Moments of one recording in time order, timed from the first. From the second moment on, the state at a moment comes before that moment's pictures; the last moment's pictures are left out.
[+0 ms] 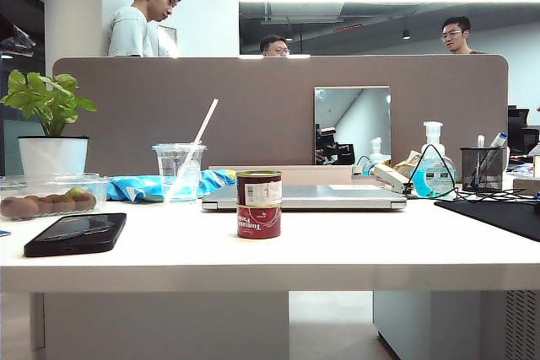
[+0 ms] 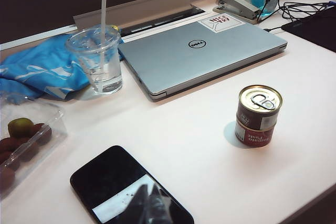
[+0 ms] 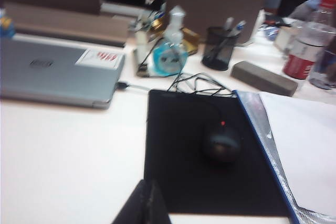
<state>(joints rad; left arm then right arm) -0.15 0.62 0.39 0.02 0.29 0.19 0.44 0.23 0.19 -0.02 0.55 -0.11</state>
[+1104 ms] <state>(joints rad) -0.15 0.62 0.39 0.02 0.29 0.19 0.00 0.00 0.02 0.03 -0.02 -0.10</state>
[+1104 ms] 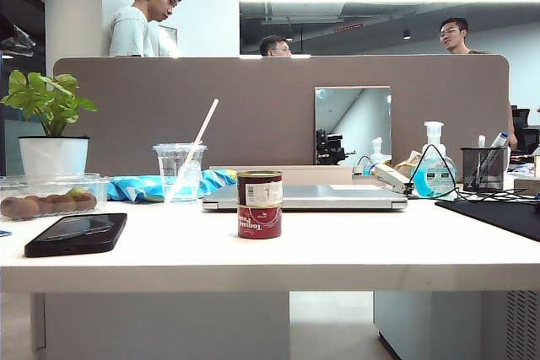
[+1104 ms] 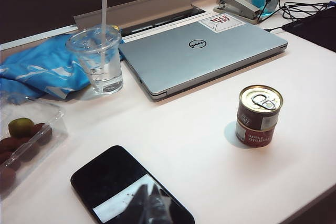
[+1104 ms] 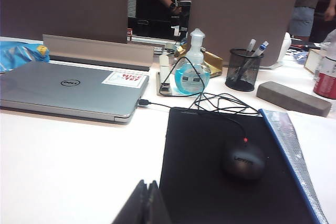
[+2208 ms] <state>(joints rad) -0.15 0.62 0.39 0.02 0.29 0.19 0.04 0.00 0.01 -0.03 -0.02 -0.10</state>
